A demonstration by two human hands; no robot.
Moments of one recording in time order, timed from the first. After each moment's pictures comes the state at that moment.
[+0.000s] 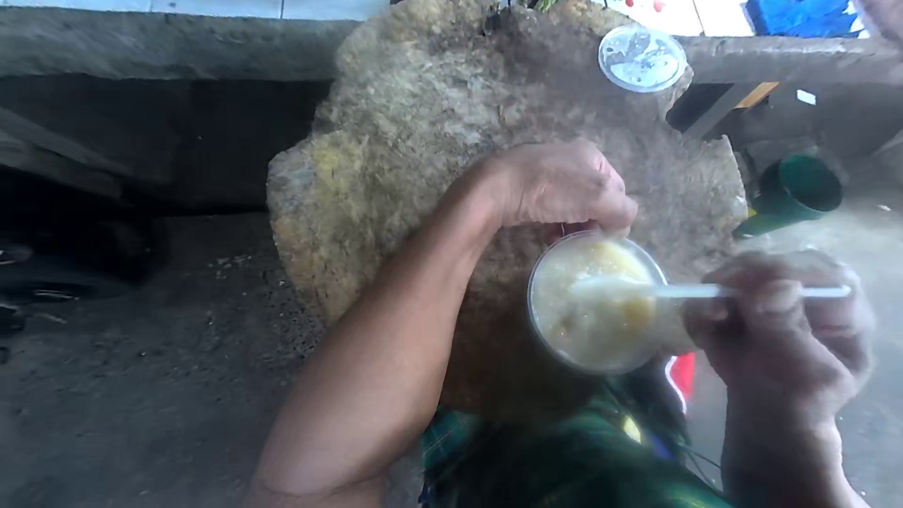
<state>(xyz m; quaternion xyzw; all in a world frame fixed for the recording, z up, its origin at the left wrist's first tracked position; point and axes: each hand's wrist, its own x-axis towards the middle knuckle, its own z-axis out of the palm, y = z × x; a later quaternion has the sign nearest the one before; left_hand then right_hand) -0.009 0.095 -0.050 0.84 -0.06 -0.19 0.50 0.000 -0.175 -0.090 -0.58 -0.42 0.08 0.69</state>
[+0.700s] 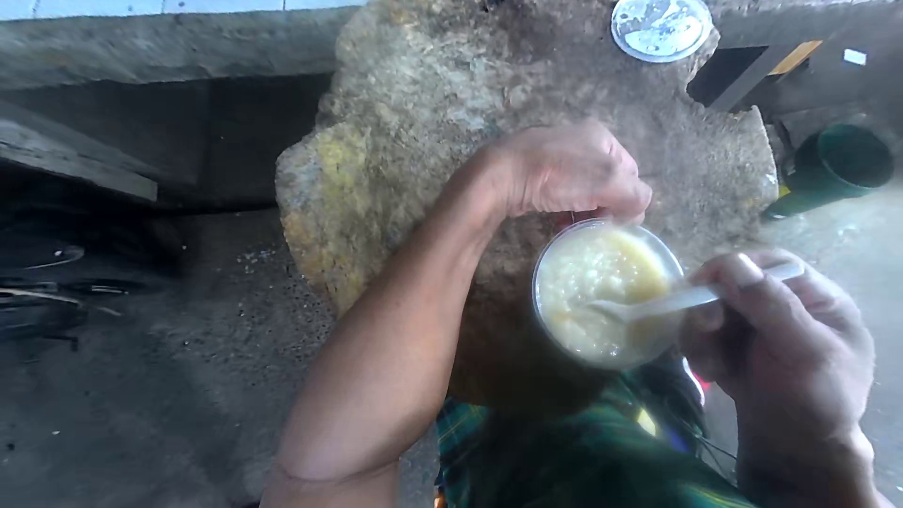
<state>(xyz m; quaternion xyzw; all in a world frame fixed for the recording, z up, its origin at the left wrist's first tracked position) -0.007 0.093 -0.050 0.83 -0.05 -0.20 0.52 -0.020 -0.170 -0.082 -0.59 -0.27 0.22 0.73</state>
